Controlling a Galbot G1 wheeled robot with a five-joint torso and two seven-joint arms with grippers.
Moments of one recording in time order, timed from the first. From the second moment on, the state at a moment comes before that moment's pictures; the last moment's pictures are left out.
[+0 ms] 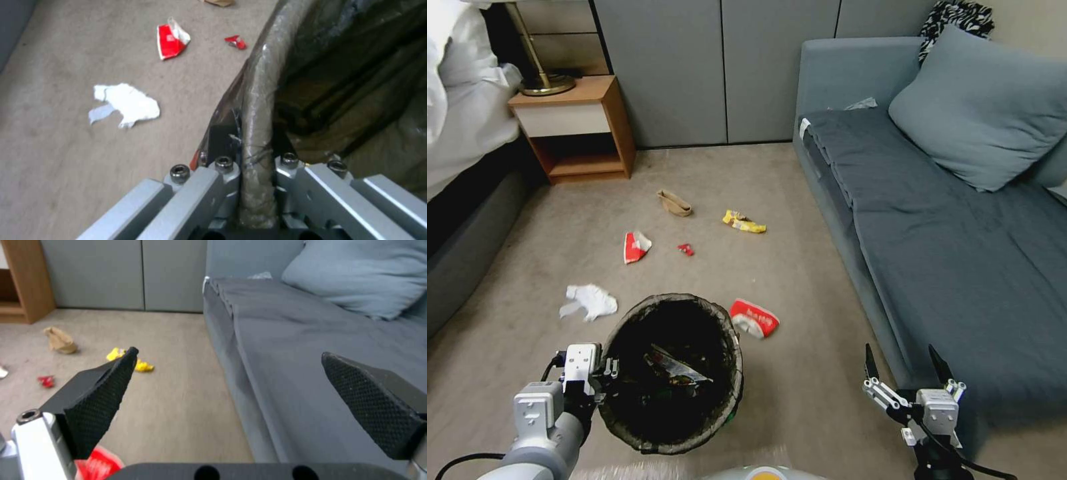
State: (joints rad) left arm 1.90 -1.46 -0.77 -2.50 -0.18 0.67 0.02; right arm -2.09 1.43 0.49 2.26 -0.04 0.29 0.20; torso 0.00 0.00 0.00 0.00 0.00
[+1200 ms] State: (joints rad) left arm 1.90 -1.46 -0.79 -2.50 -0.19 0.68 0.02; right arm -1.98 1.35 0.46 2.26 0.02 0.10 0.05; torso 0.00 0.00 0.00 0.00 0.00
